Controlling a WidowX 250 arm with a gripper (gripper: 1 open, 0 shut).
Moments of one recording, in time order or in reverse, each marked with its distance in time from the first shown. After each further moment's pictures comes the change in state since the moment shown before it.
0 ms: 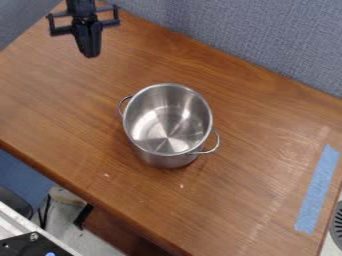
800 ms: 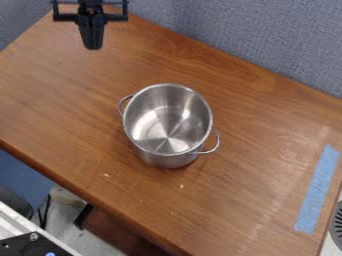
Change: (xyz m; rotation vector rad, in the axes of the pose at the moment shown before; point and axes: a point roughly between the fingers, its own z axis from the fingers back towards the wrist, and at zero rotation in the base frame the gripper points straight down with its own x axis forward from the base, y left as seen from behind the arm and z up) arm -0.018 -0.008 0.018 0.051 -0.032 -0.488
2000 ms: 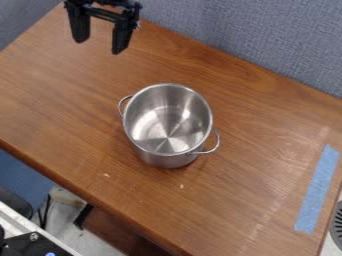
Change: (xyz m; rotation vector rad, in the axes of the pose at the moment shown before) arm -0.039 -0.017 0.003 0.115 -0.031 -0.318
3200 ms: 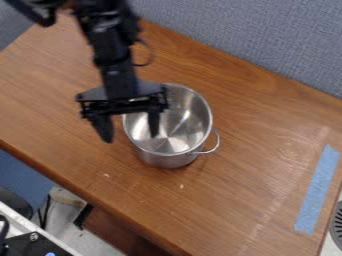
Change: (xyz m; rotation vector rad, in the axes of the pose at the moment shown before) arm -0.071 -0.064 -0.068 -0.277 -0.196 0.359
